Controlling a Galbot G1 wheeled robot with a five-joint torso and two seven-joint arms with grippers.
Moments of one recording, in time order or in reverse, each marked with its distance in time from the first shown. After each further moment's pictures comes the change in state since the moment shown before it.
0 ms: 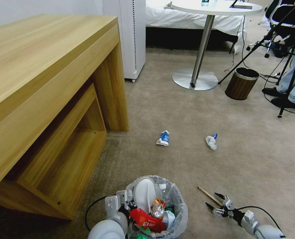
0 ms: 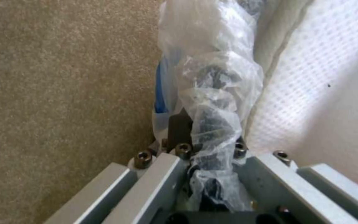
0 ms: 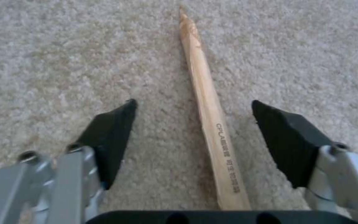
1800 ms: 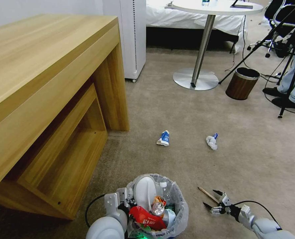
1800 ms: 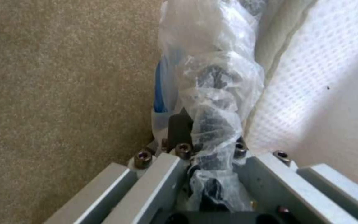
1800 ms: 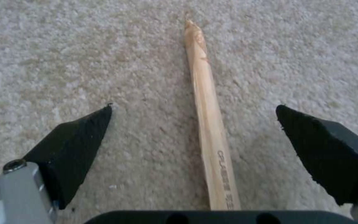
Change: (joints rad) left arm -0.029 0.010 0.004 -0.002 -0.044 0.003 -0.014; right arm 0.028 -0.014 -0.027 0.016 -0.018 -0.019 -0.043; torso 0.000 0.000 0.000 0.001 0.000
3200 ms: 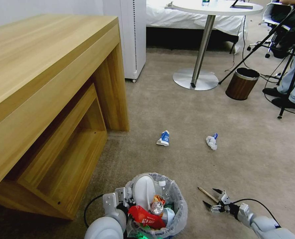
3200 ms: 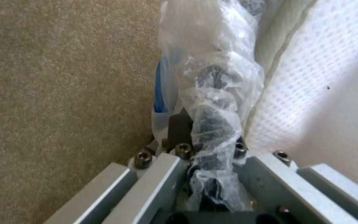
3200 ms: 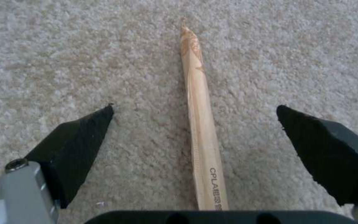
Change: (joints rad) left arm 0.011 -0.011 -0.025 -0.015 0.003 0.004 0.005; right arm 0.013 0.005 -0.009 0.007 -0.042 -0.019 0.032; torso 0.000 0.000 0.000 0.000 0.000
